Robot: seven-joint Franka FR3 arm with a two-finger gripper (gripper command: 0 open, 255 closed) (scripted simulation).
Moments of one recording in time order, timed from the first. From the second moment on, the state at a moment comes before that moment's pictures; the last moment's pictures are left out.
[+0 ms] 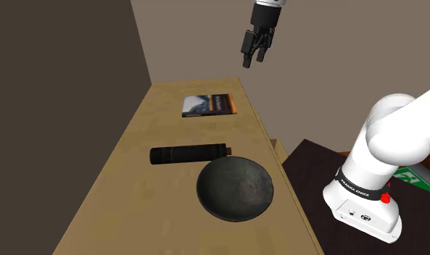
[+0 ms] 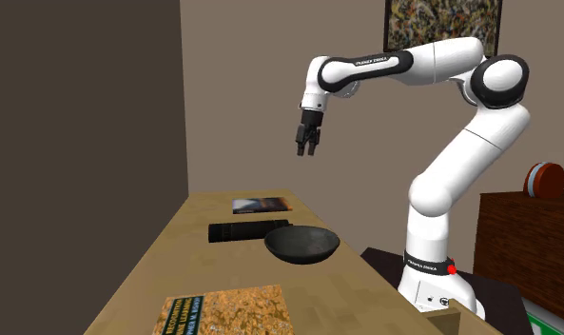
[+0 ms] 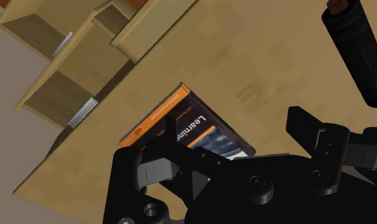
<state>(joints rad) 0.10 -0.62 0.04 -2.29 0.07 1.83 0.01</state>
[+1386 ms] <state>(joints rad) 0.32 -0.20 0.34 -2.22 0.05 2.11 -0.02</state>
